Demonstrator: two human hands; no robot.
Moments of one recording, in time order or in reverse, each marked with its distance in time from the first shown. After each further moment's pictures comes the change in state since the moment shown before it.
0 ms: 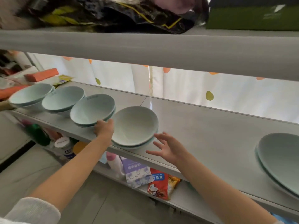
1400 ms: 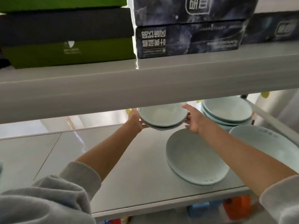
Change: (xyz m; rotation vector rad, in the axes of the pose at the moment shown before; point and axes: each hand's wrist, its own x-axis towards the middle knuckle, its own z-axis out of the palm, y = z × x) left_hand -0.225 0.203 0.285 -0.526 -0.994 -0.048; right_hand -0.133 -0.267 -0.201 -0.280 0.674 -0.450
